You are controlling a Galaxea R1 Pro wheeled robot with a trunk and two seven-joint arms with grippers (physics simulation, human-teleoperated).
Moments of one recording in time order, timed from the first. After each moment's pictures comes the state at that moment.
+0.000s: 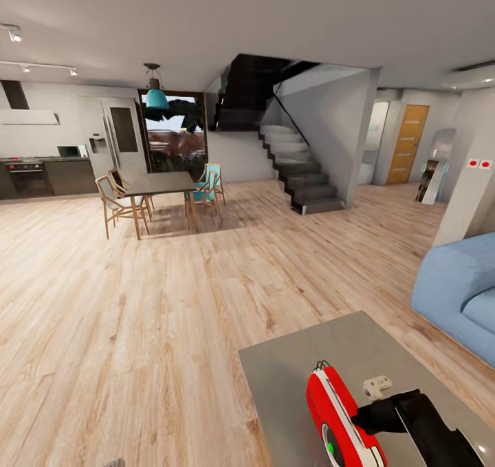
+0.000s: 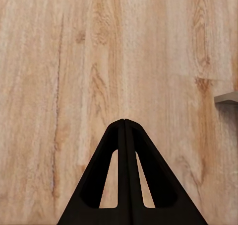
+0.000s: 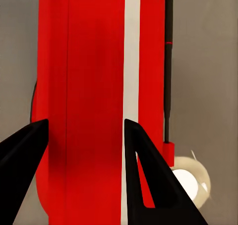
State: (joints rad) left arm -0.21 0.01 0.76 -0.51 -0.25 0.06 -0.34; right arm -0.38 -0.19 -0.12 -0.82 0.39 0.63 0.57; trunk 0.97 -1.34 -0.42
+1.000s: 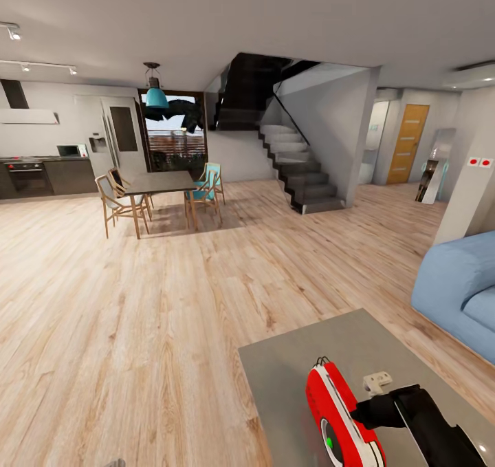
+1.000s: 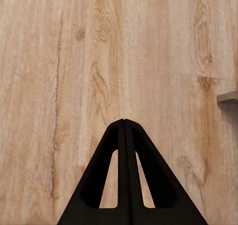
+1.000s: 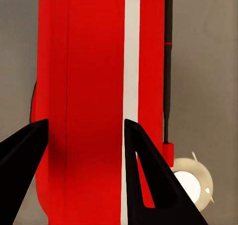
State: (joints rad) left arm -0.21 0.01 0.76 -0.51 -0.25 0.06 -0.34; right arm -0.38 -0.19 -0.12 -0.86 0.37 0.68 0.57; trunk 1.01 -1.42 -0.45
